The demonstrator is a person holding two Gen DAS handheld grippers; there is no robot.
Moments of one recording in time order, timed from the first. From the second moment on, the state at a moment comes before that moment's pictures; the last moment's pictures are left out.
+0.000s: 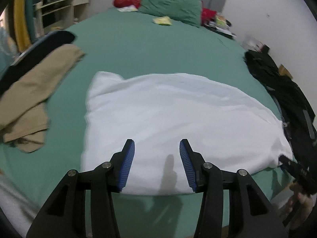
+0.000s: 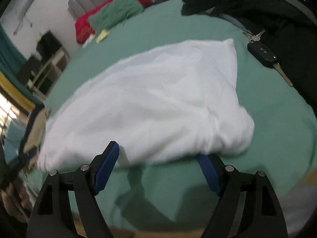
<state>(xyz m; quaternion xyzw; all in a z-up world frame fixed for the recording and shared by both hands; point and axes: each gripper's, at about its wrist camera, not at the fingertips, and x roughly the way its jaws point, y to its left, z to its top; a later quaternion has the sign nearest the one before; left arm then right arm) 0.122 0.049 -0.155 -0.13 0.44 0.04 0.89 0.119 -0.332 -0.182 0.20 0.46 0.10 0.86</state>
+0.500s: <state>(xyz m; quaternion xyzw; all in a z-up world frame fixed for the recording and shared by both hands) 0.223 -0.064 -0.199 -0.11 0.49 -0.06 0.86 0.182 -0.298 -0.192 0.33 0.39 0.18 0.84</state>
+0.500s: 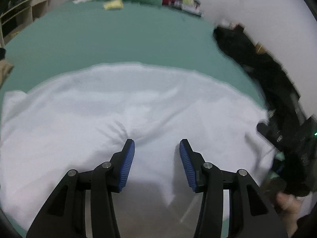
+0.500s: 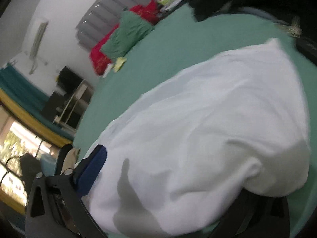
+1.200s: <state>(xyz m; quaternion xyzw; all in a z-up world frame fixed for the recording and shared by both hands) 0.186 0.051 -0.127 -0.10 0.45 -0.04 0.89 0.189 -0.139 -0.062 0.03 0.36 0.22 0.91</state>
